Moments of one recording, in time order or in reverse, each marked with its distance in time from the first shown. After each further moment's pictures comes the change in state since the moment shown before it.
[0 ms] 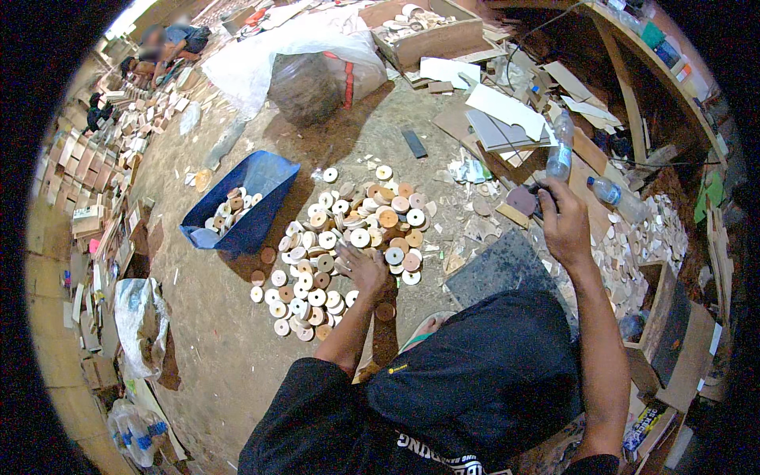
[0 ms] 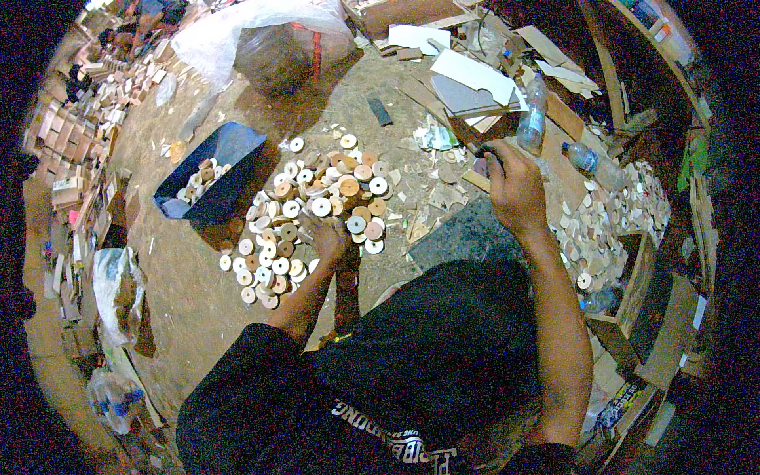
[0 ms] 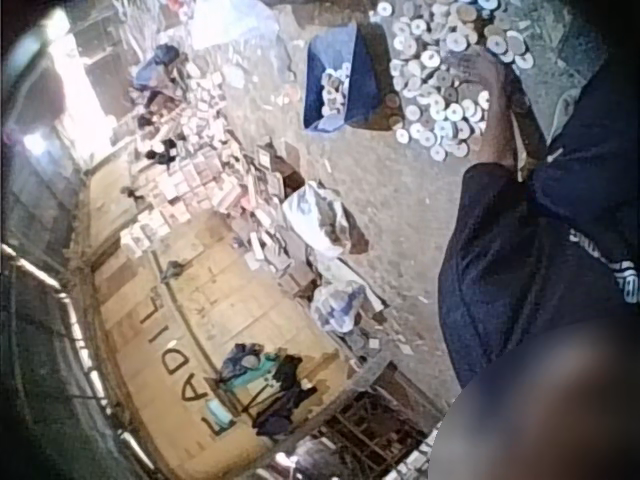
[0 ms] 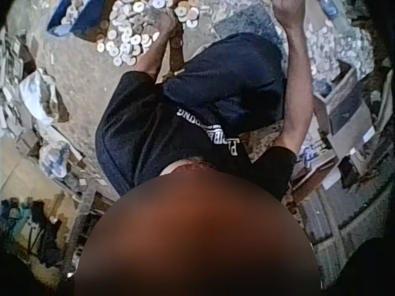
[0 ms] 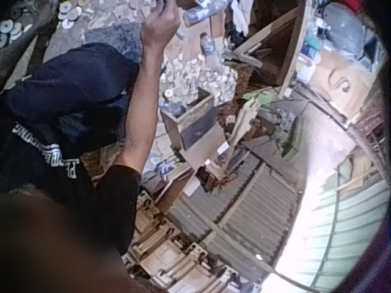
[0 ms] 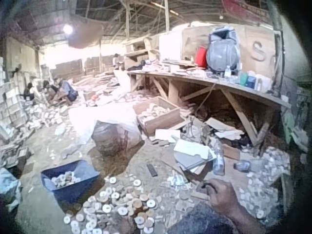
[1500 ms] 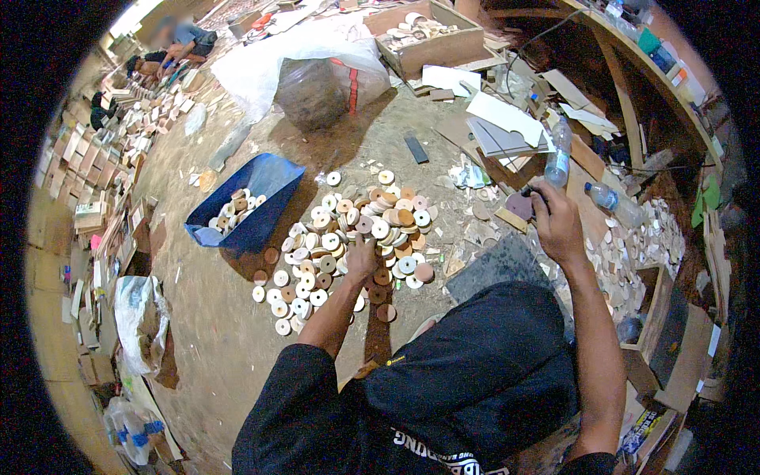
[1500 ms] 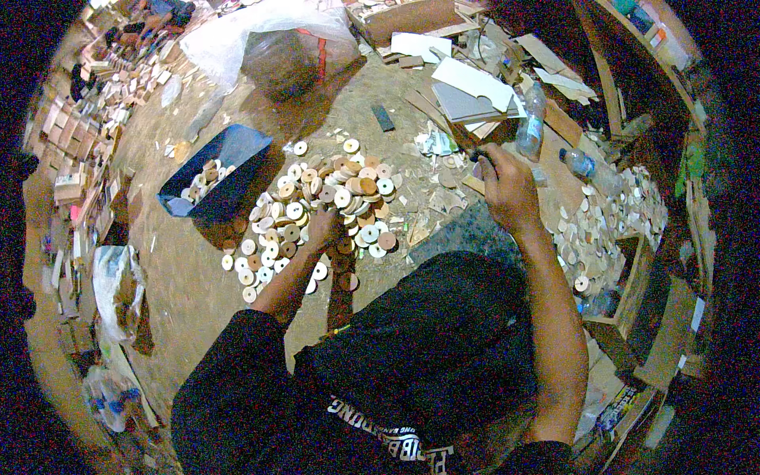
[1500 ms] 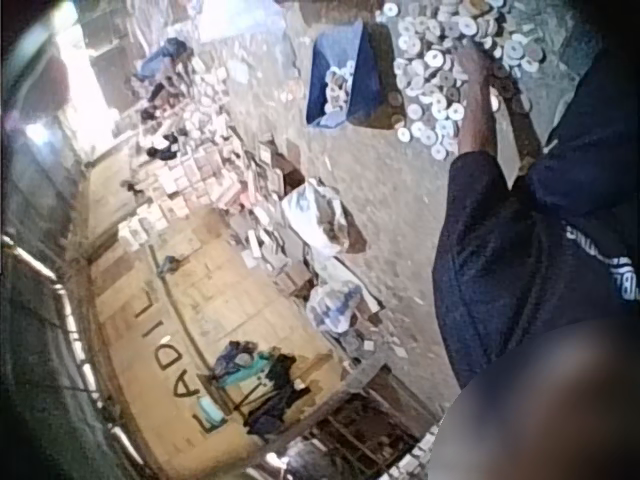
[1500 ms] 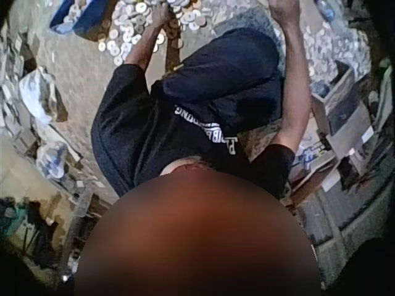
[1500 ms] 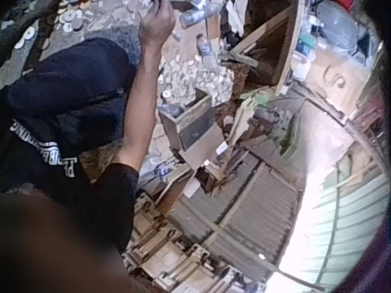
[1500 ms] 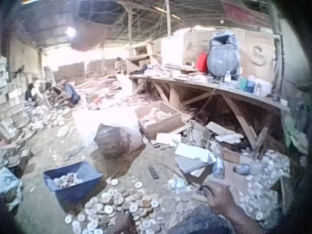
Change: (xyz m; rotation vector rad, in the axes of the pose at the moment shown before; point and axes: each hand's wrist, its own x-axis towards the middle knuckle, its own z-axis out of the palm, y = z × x) left_hand 0.051 -0.016 -0.023 0.125 -0.178 0.506; right_hand -0.002 -0.006 0.000 0.006 -0.069 0.031
